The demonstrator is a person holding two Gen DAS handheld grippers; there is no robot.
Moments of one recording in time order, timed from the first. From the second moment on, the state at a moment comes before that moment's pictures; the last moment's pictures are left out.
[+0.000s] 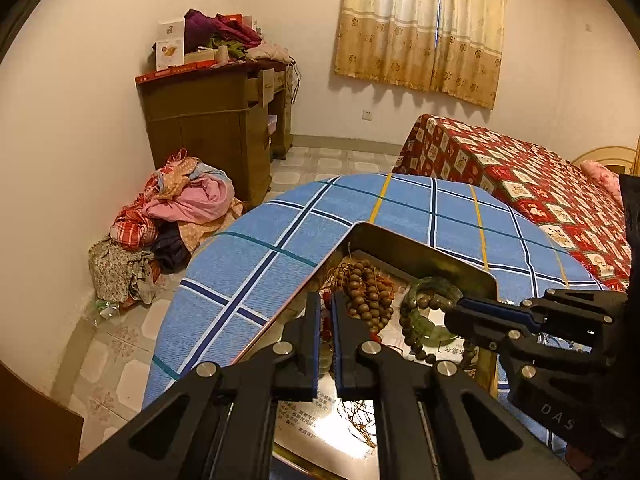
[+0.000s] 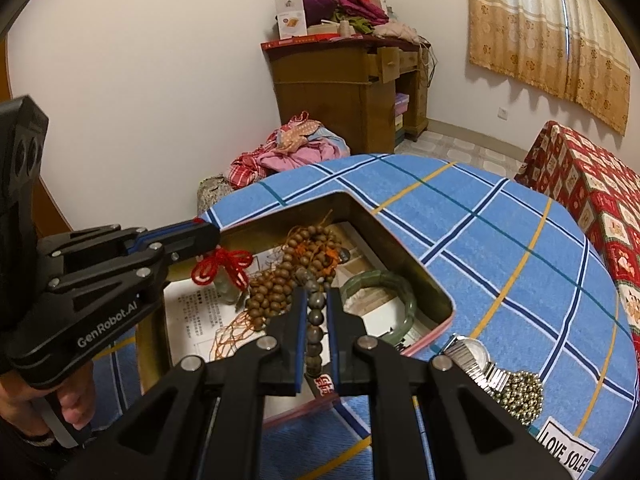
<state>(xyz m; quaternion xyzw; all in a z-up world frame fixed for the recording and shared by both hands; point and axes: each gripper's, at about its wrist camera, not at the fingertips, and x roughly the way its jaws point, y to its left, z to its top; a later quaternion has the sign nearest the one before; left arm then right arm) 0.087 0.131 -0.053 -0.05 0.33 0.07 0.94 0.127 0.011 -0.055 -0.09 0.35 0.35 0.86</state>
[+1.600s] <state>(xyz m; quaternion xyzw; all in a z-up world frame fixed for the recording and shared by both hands) 0.074 -0.034 -0.066 0.01 0.36 -0.04 0.93 0.074 -0.202 -0.087 0.00 0.40 0.16 0.90</state>
